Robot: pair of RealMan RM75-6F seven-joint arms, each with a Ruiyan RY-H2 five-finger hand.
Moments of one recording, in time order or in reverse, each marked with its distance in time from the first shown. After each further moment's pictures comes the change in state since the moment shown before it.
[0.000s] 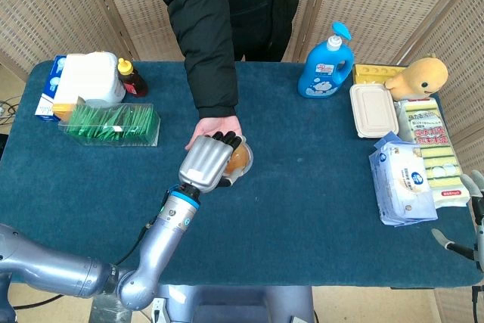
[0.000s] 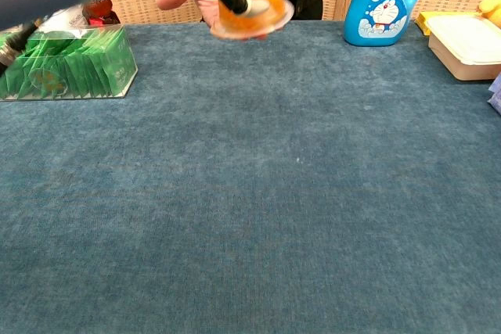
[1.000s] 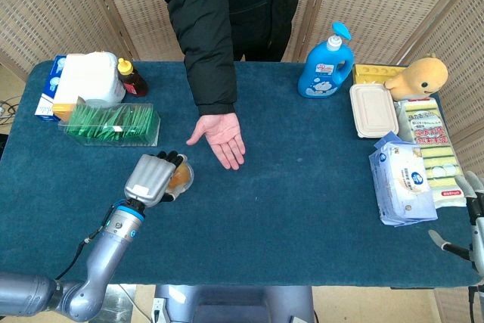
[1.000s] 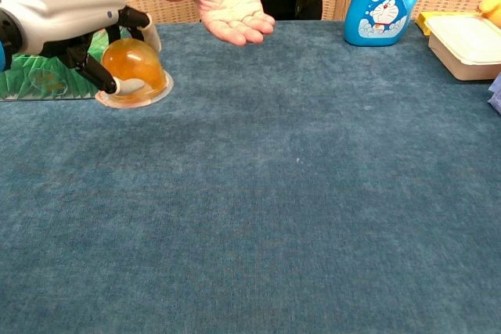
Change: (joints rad) left arm 0.219 0.171 0.311 0.044 0.165 -0.048 -0.179; right arm 0.004 -0.009 -0.007 -0.006 -0.005 -0.012 -0.033
